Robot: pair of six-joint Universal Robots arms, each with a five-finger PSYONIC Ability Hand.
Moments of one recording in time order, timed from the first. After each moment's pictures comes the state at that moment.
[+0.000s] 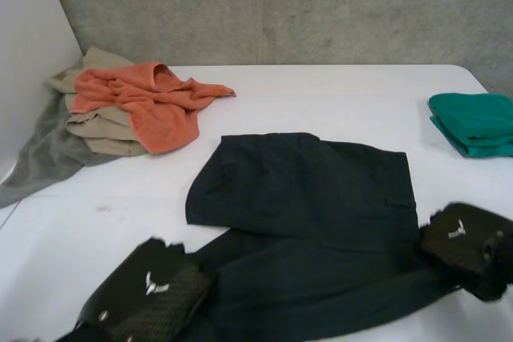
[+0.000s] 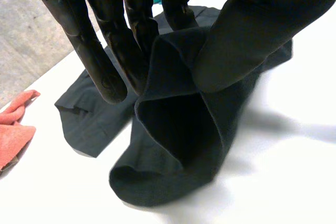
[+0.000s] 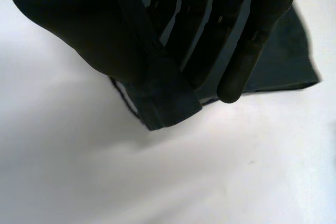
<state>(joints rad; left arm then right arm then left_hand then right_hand) 4.00 -1.31 -2.04 2.93 -1.53 3.48 1.49 -1.64 1.93 0.61 1.09 1.90 1.09 1.19 1.19 1.20 1.01 1.08 1.15 1.18 1.20 1.01</state>
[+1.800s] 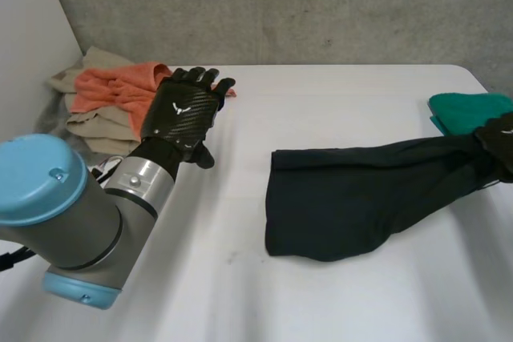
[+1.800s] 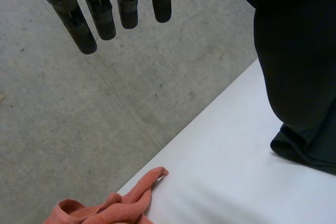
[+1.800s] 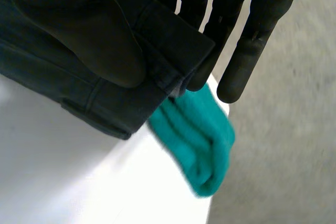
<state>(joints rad) 4.17 -1.85 -1.72 3.66 -1.51 3.47 1.46 -1.29 1.73 -0.18 1.28 2.29 0.19 0.21 0.21 0.20 0.05 1.06 1.16 1.17 1.20 0.99</state>
